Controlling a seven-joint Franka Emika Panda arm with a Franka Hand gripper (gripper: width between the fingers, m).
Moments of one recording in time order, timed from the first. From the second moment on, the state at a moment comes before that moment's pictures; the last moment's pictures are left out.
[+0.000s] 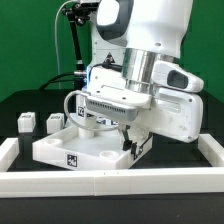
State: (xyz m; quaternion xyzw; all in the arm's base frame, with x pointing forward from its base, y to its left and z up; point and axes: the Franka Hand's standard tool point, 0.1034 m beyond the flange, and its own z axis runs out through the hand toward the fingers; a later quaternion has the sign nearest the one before) arm 0.574 0.009 0.025 0.25 0.96 -0.09 0.09
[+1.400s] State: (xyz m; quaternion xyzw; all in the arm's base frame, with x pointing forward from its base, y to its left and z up) arm 0.565 0.071 0.028 0.03 0.99 -0.14 0.05
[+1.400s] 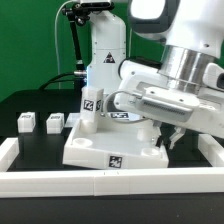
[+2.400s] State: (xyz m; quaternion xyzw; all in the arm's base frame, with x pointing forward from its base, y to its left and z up) arm 0.551 0.116 0.028 0.06 0.98 -0.16 0.03
